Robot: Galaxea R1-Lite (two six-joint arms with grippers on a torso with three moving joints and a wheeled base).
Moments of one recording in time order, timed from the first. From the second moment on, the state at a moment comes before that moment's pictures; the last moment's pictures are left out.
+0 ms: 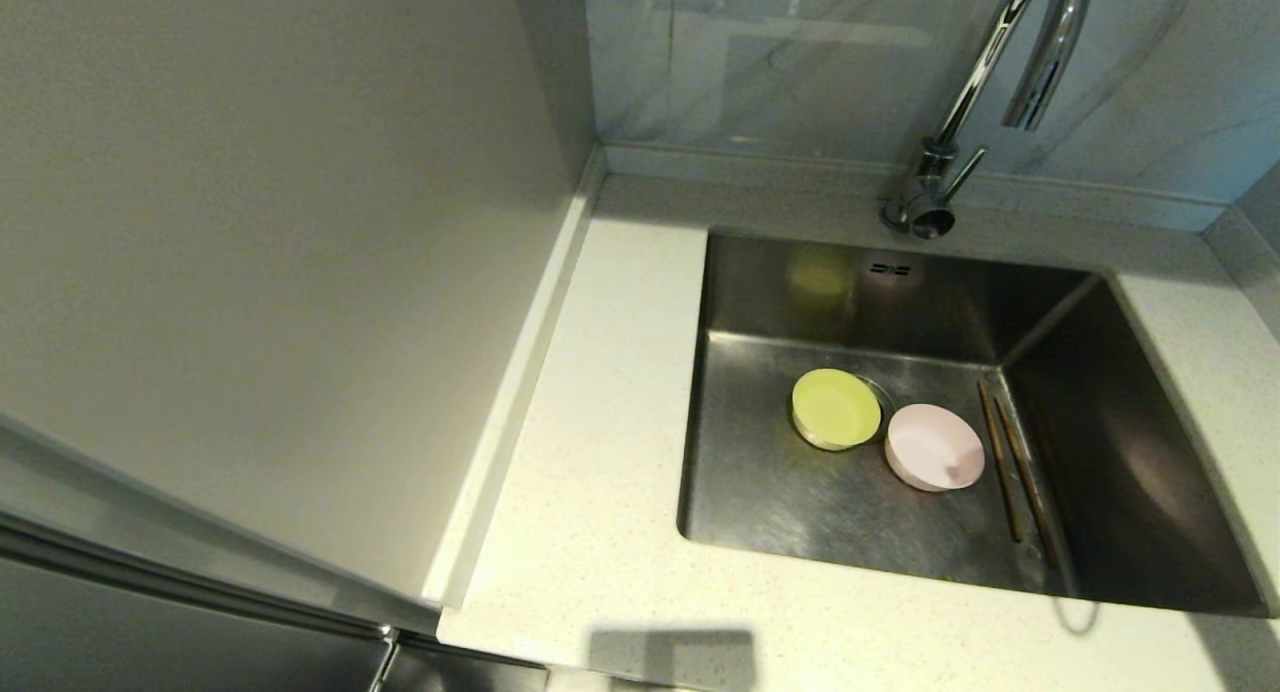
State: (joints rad) left arm 0.00 0.00 0.00 0.00 0.02 -0.03; right arm -0.05 1.37 -1.50 1.09 -0.13 -0.18
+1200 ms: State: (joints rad) left arm 0.00 0.00 0.00 0.00 0.02 -0.03; right arm -0.05 1.56 -1.34 0.70 -0.10 -0.06
